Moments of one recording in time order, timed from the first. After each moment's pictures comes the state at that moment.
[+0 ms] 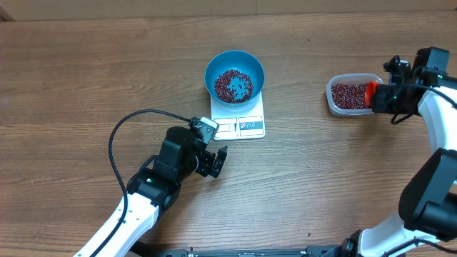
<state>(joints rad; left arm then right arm) -0.46 1.15 0.56 -0.13 0.06 0.01 -0.34 1.81 1.37 -0.80 -0.19 -0.24</state>
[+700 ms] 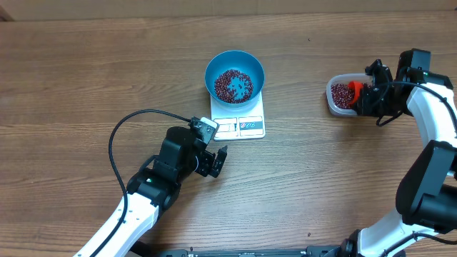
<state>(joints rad) -0.46 1.15 0.56 -0.13 0.06 0.01 -0.28 1.85 1.37 -0.87 -0.33 -0.24</state>
